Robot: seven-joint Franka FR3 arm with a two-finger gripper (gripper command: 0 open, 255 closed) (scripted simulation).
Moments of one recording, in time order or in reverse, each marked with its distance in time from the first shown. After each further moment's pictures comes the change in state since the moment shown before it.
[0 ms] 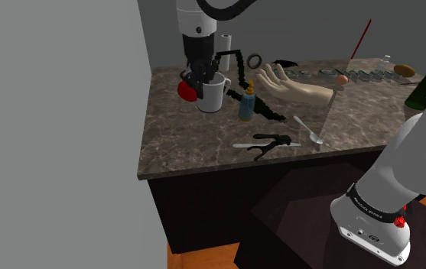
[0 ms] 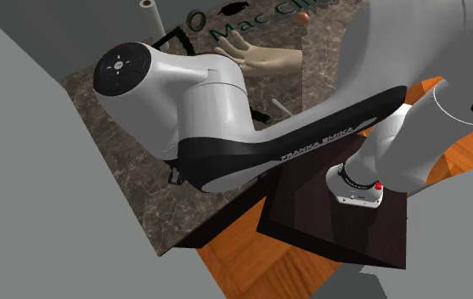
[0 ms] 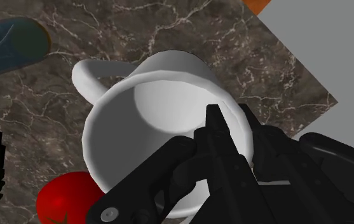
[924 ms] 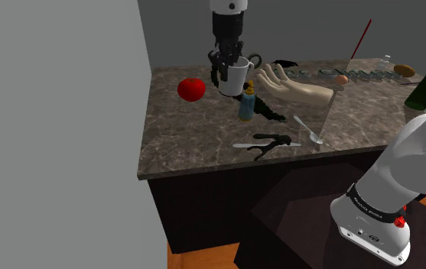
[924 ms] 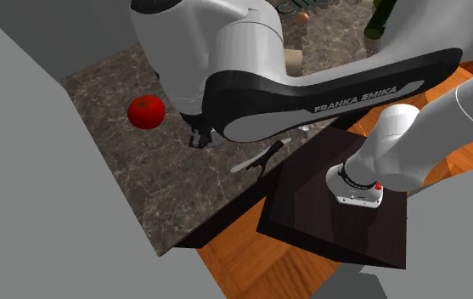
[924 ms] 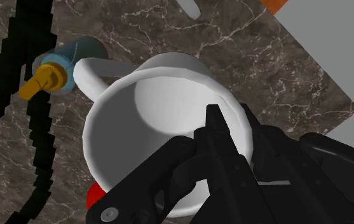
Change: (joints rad) arm -0.064 -0.173 -0.078 -0.089 0.057 -0.065 -0.160
